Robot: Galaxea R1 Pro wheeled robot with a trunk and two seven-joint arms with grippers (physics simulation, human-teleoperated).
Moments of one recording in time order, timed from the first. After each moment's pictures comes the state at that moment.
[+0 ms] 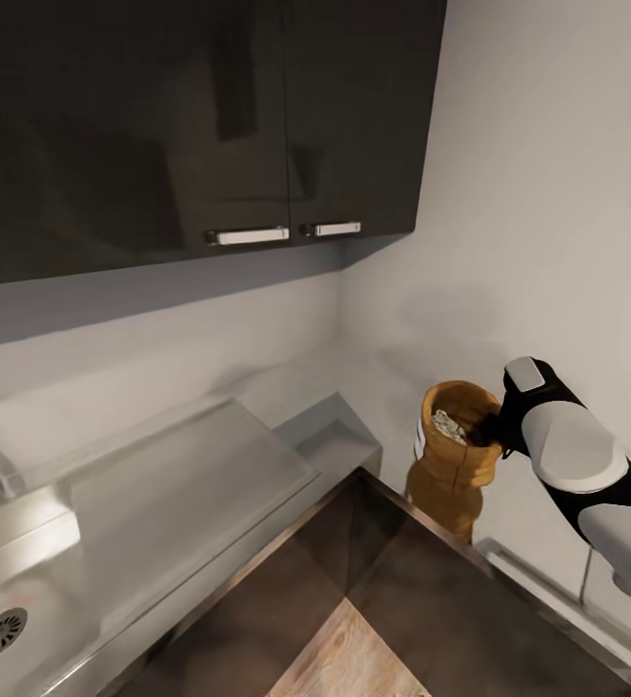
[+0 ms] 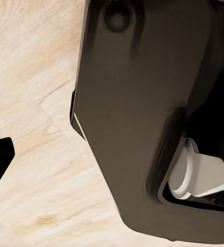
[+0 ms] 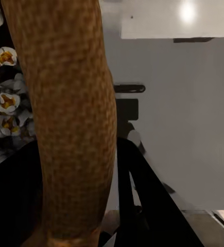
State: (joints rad) left arm -0.01 -0.02 0.20 -0.06 0.00 -0.01 0.03; right arm -1.36 -0.09 -0.95 -0.36 -0.02 1.00 -0.90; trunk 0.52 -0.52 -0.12
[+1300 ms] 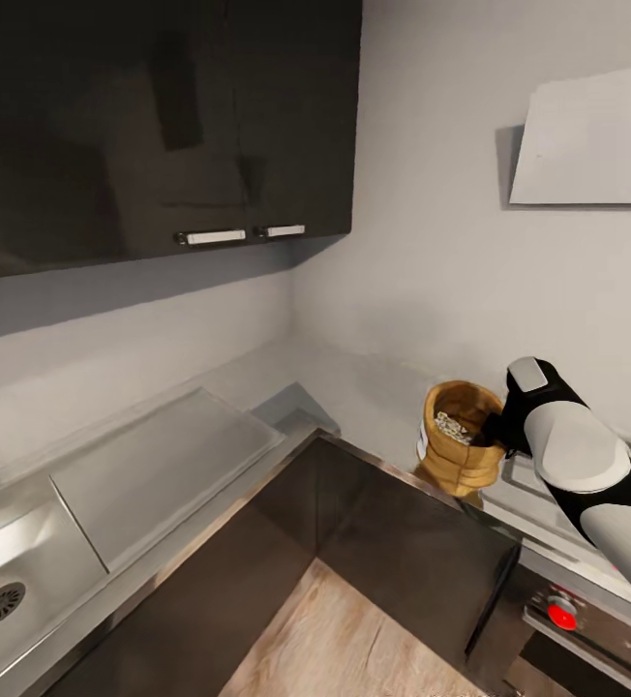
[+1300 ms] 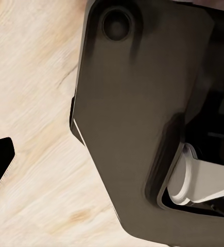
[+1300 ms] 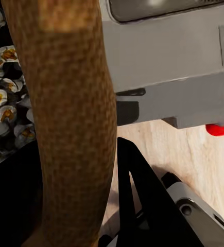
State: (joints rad) left arm -0.01 -0.02 0.20 -0.06 0.00 -0.01 0.03; right arm -1.36 -0.10 -0.95 -0.36 -0.02 1.00 -0.90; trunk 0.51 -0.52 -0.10
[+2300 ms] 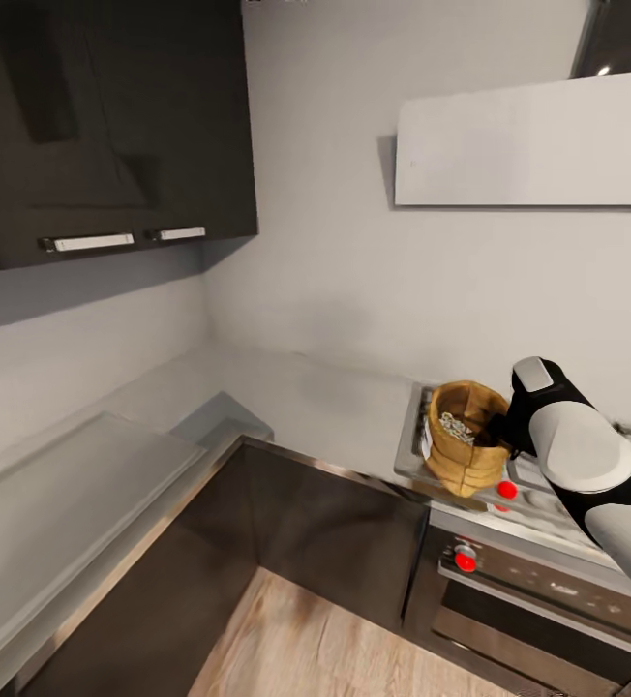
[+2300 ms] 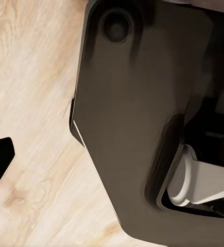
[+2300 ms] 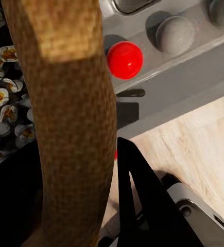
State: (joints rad) left arm -0.01 -0.02 0.20 -0.06 0.00 -0.01 0.03; right arm -1.36 -0.11 -0.95 -0.36 -0.02 1.00 -0.90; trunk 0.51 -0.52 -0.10
